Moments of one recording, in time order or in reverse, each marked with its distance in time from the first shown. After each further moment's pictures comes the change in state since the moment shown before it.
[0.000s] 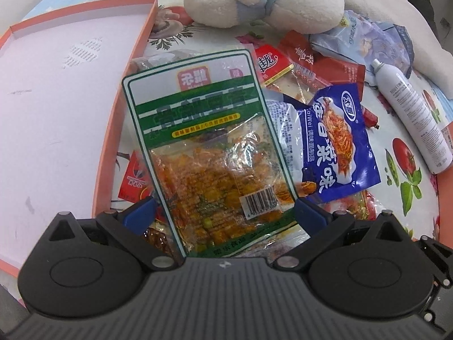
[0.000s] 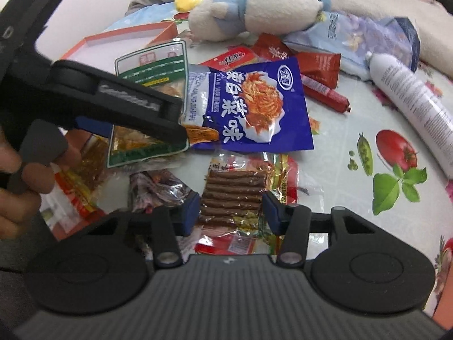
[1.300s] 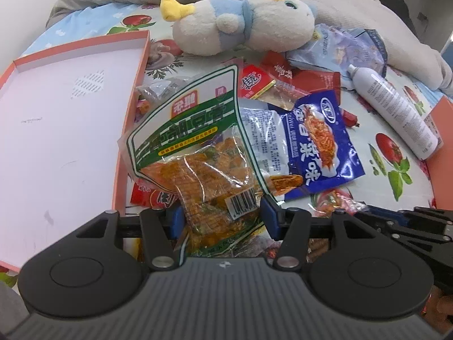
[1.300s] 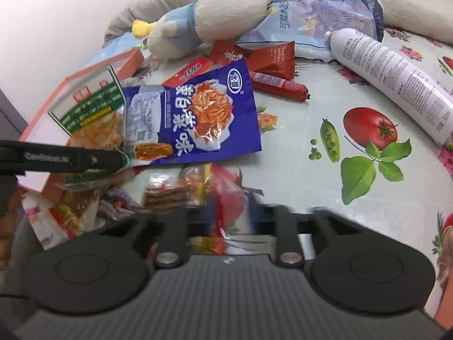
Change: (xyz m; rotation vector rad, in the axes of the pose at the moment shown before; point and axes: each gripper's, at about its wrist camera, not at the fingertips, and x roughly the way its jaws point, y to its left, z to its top) left arm -0.035 -0.003 -0.023 0.101 -0.131 -0.015; right arm 0.000 -0.057 -0.009 0.176 -0.037 0.059
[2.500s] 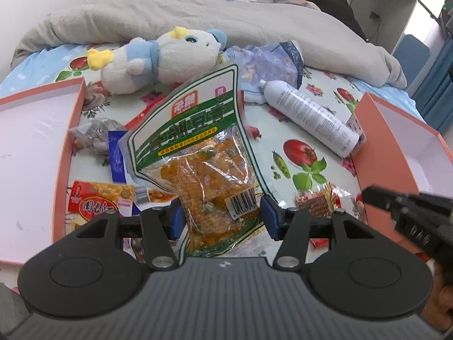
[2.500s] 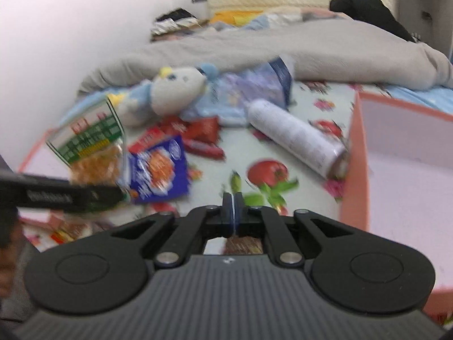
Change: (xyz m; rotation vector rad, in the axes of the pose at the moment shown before) left arm -0.069 -0.099 -0.006 0.102 -0.078 -0.128; right arm -0.123 -0.037 -0.018 0.069 -0.203 -0.216
